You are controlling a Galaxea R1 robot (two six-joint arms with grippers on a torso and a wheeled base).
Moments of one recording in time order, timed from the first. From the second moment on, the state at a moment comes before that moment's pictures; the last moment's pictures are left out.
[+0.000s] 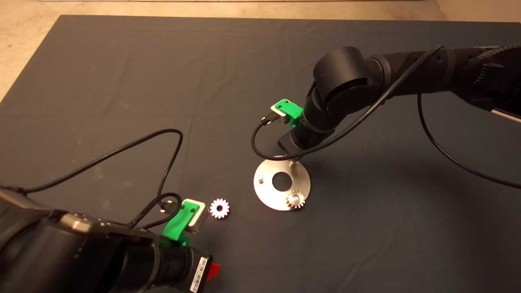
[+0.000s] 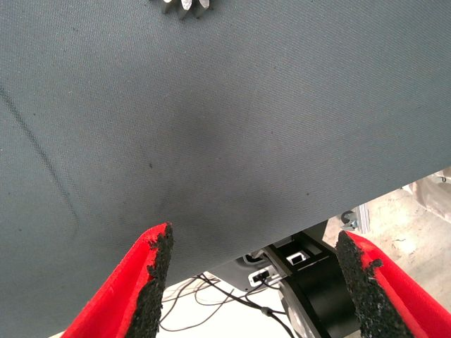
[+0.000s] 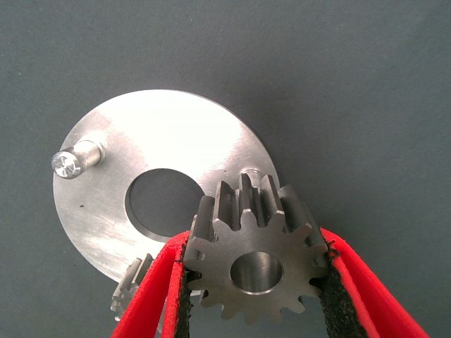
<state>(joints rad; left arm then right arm) -0.12 2.32 -0.32 0.69 1.53 -1.64 0.40 2.80 -1.11 -0.34 -1.53 1.08</state>
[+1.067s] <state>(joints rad) -0.12 2.31 -0.32 0.69 1.53 -1.64 0.34 2.79 -1.12 -0.39 -1.53 1.07</state>
